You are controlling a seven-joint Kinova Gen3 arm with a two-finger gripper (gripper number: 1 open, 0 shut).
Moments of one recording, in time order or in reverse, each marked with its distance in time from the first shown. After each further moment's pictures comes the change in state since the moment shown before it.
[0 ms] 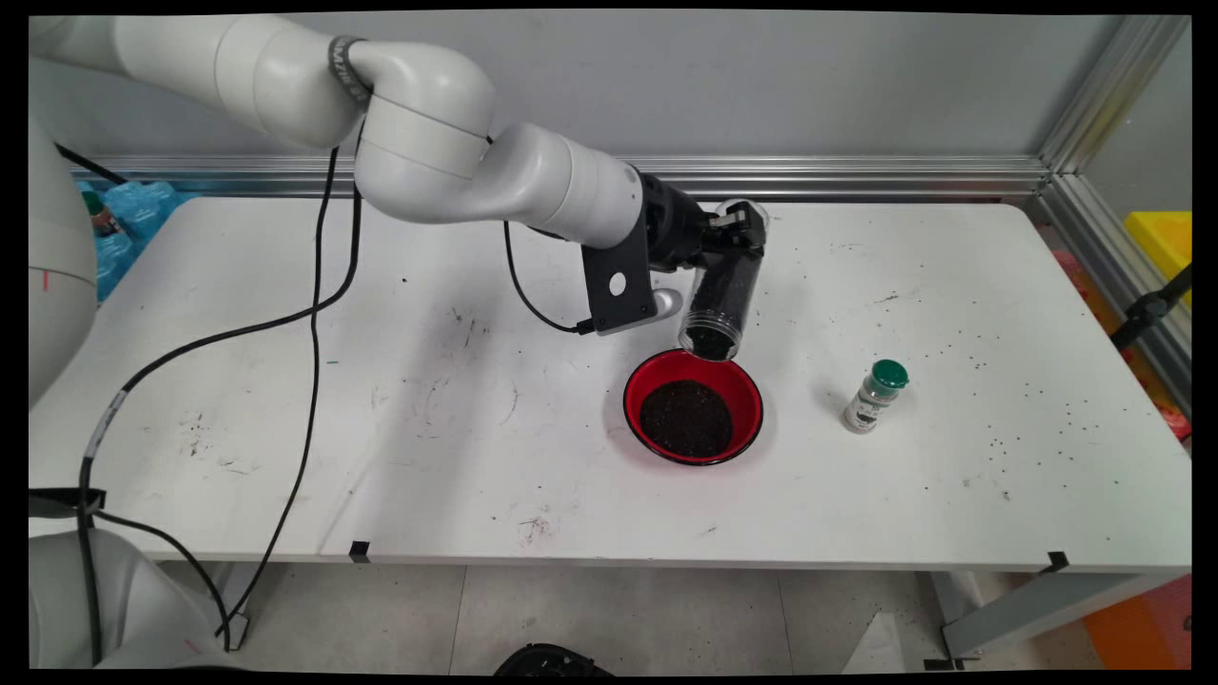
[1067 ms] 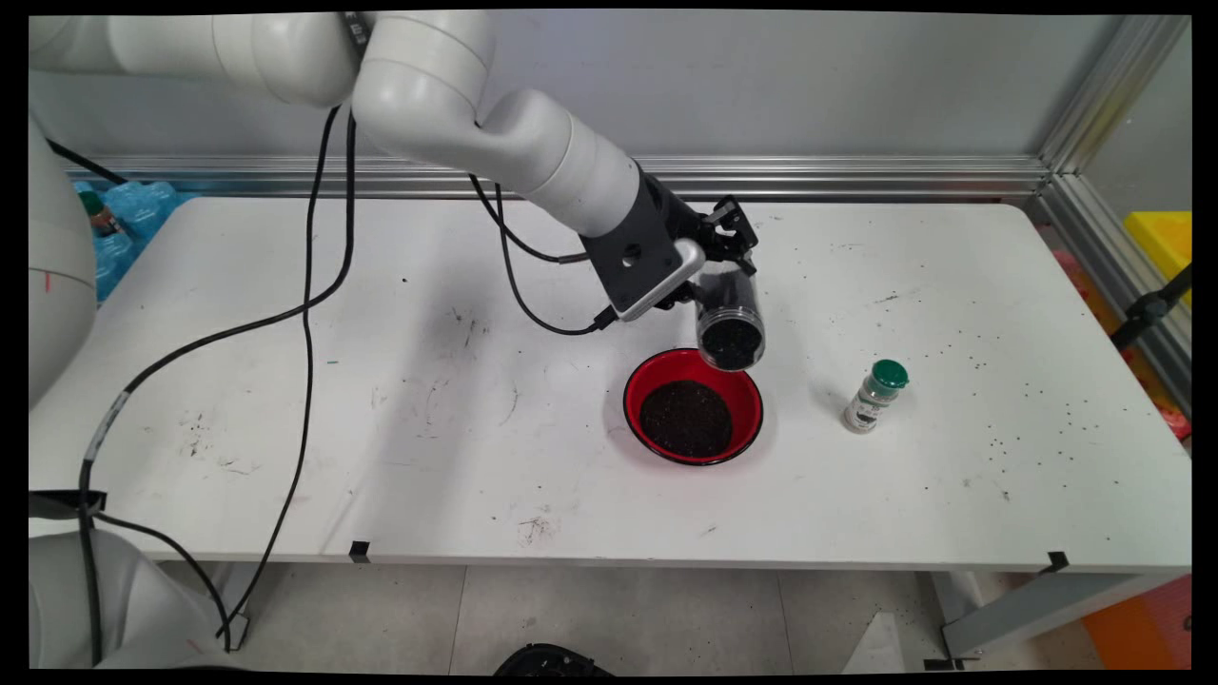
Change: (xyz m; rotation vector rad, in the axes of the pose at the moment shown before) arm -0.017 -0.006 -0.007 -0.090 0.163 -0.428
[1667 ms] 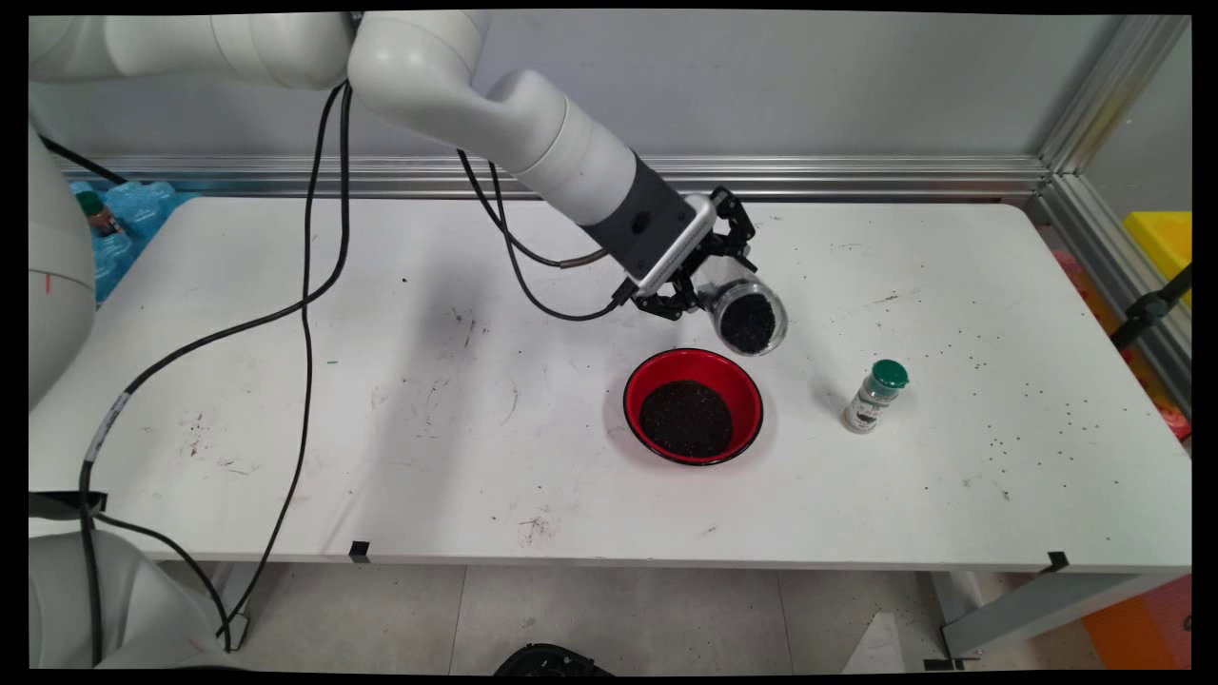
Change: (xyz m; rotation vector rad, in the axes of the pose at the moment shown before) arm -0.012 -0.005 -0.004 -0.027 0.079 -0.272
